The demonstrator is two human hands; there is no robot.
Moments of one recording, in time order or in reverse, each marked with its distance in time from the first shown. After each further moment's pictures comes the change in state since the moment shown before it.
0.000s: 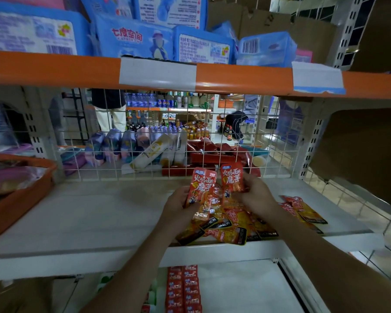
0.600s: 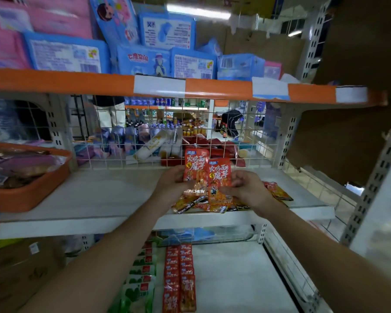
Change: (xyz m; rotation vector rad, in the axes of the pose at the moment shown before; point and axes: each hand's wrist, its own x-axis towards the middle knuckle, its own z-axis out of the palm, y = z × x) left_hand -0.054 0.061 -0.006 -0.116 -0.034 0.060; right_hand -0.097 -0.039 -0.040 0.330 -0.139 0.042
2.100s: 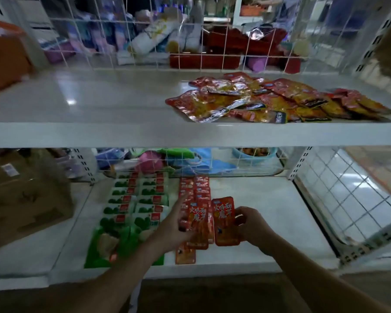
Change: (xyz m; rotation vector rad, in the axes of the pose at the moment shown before) left_hand -0.113 -0.333 -0.028 0.291 -0.222 -0.419; right_hand -0.052 0.293 0.137 -0.234 -0.192 0.554
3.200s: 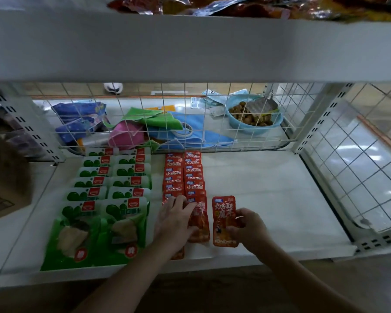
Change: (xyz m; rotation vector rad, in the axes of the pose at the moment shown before) left_hand 0.077 -0.084 0.075 0.947 0.166 0.113; right_hand 0.068 0.106 0.038 0.028 0.043 0.065
